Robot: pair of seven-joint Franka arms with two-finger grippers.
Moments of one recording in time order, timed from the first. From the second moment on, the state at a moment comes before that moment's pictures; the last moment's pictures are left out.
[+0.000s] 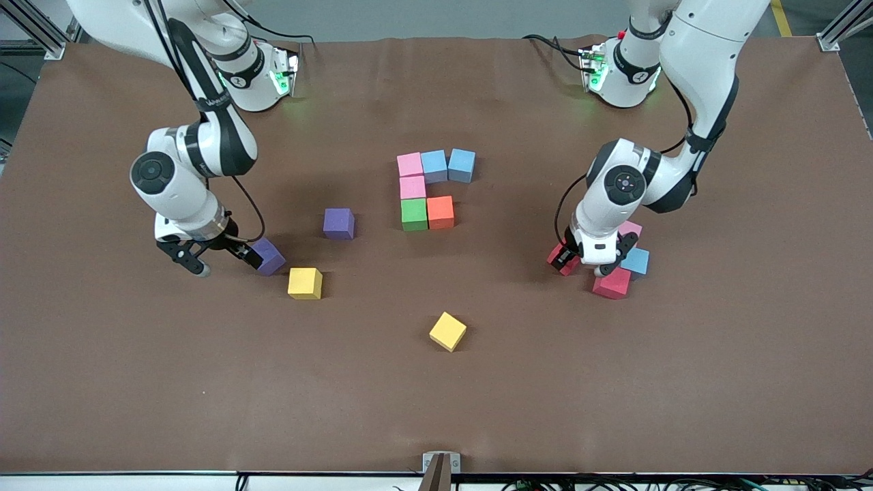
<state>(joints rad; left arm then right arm) -0.21 0.42 -0.21 -2.21 0.12 2.67 -1.40 0.29 0.23 -0.14 -2.31 0.01 2.63 0.74</state>
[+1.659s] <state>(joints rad) -0.61 0.56 -0.20 -1.97 0.12 2.53 -2.58 0.32 0.34 -0.14 -2.32 0.01 2.72 0.77</state>
